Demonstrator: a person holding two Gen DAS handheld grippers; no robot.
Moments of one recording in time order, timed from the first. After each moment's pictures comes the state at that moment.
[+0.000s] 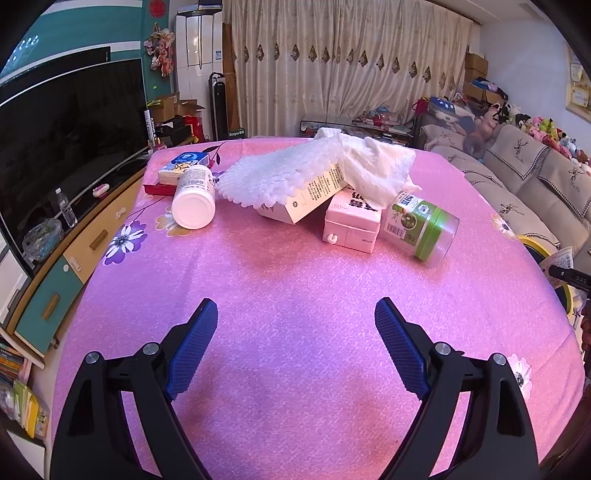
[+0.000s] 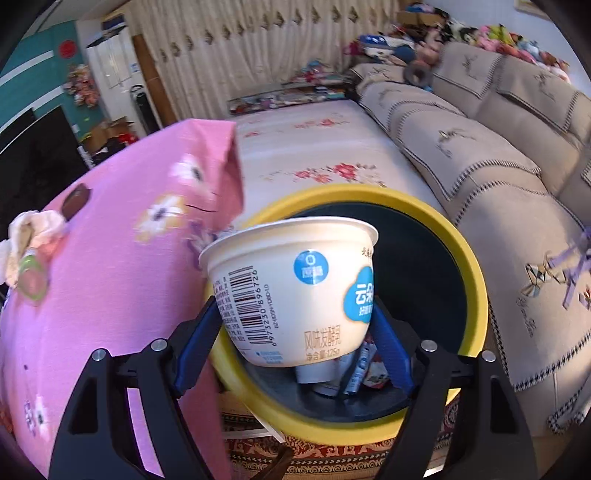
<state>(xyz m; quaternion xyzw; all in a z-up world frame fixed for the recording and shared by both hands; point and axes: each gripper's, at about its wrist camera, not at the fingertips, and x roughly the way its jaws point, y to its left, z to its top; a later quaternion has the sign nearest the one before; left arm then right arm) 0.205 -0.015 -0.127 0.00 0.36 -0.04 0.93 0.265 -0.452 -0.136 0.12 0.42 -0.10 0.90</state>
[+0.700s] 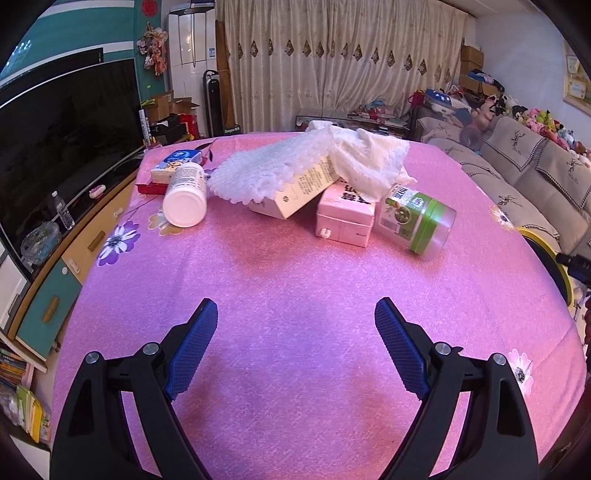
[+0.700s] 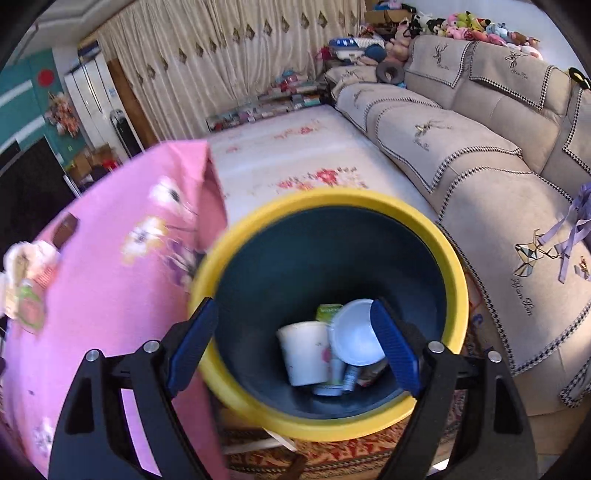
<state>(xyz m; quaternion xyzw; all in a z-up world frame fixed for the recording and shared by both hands) 0.205 -0.025 -0.130 0.01 0.37 -0.06 0.93 0.241 -0.458 -0.125 0.16 0.38 -0.12 0.90</state>
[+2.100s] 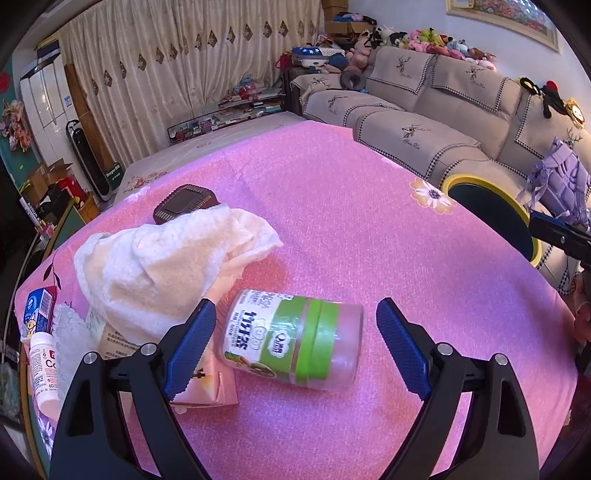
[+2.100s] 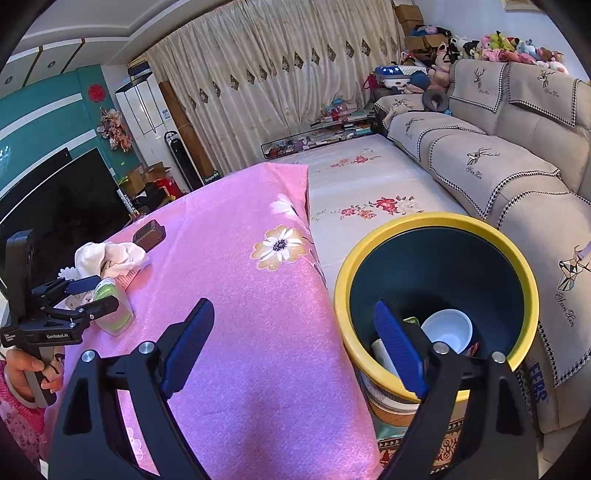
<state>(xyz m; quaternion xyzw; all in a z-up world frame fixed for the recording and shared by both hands) 0.318 -0.145 -0.114 0.17 0.38 -0.27 0.87 0.233 -0.370 -0.090 0.17 0.32 -0.04 0.93</state>
